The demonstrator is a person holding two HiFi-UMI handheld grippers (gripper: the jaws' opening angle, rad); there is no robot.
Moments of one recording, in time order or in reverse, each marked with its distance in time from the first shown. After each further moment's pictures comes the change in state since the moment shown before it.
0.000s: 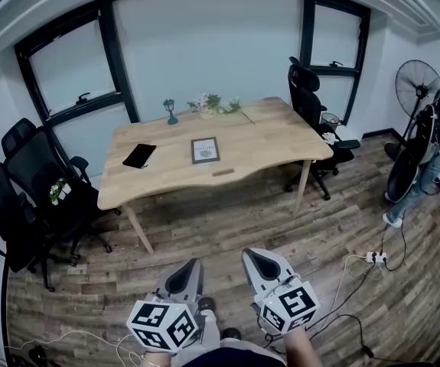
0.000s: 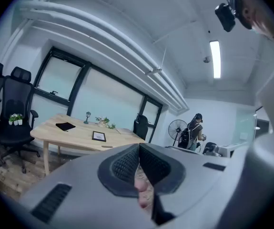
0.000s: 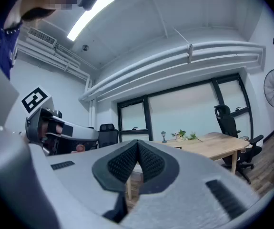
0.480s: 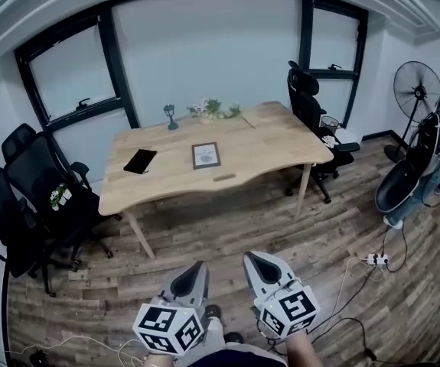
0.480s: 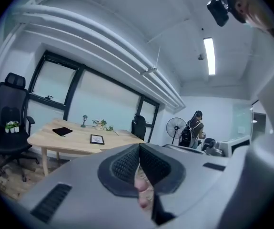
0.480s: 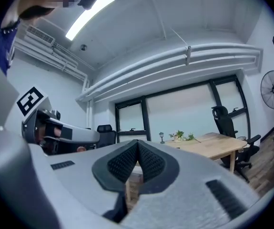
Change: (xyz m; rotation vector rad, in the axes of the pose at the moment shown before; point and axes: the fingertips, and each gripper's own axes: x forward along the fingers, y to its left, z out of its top) left arm 0.005 -0.008 0.004 0.051 -0.005 -0.026; right arm 0.002 0.001 0.006 0.001 -0.004 -0.033
